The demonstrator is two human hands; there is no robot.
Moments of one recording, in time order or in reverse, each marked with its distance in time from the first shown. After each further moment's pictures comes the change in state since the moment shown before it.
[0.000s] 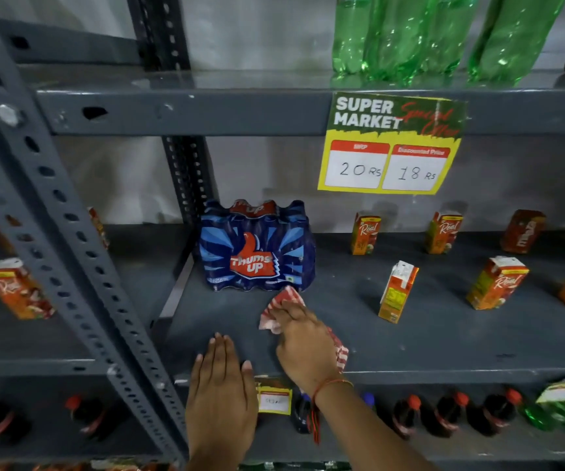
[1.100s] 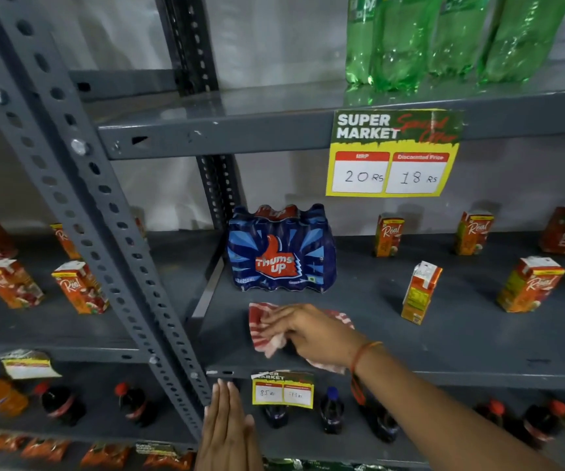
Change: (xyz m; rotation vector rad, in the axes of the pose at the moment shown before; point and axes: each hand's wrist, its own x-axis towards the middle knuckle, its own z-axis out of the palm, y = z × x) left_hand -0.065 -0.017 -0.019 -0.272 0.167 0.088; right_hand 0.015 -0.010 -0.046 0.268 -0.363 -0.478
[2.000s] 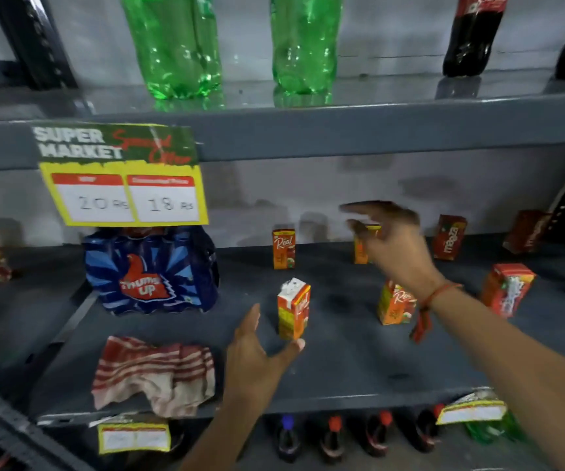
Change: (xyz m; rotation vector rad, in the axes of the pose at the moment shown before) left_hand 0.115 0.212 0.112 -0.631 -0.218 -0.297; right_hand -0.151 0.135 -0.240 -0.184 0.860 0.179
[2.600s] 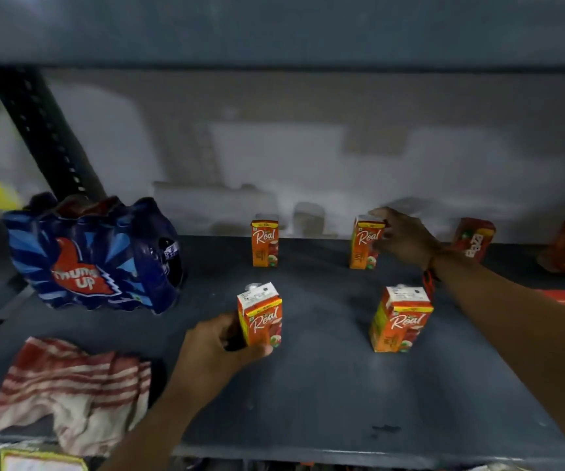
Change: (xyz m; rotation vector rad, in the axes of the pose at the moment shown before) left_hand 0.062 -0.032 0.021 0.093 -0.118 0.087; right_hand 0.061 0.171 0.038 -0.115 -0.512 0.332
